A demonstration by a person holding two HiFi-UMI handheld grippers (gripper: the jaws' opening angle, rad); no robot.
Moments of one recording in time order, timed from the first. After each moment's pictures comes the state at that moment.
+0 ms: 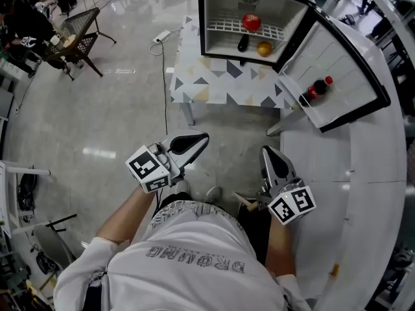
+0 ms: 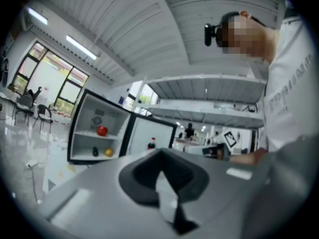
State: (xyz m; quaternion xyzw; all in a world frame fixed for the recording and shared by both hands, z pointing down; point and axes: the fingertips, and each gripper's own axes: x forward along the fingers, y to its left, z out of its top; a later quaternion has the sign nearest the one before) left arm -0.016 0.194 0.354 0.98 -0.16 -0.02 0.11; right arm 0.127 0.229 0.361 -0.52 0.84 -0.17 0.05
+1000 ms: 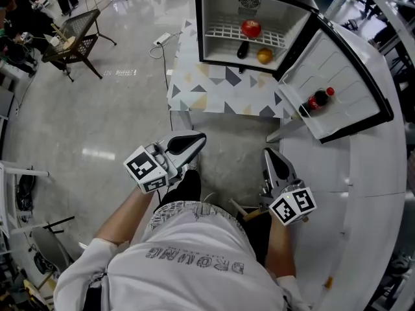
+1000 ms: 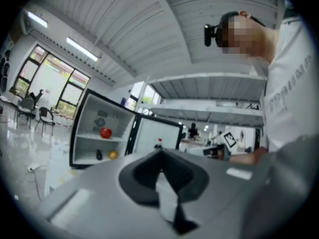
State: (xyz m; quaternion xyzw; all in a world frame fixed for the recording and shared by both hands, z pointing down) left arm -0.004 0.152 0.362 0.98 -0.18 -0.02 0.11; right arm 0.154 0.189 0.377 -0.52 0.84 -0.18 0.05
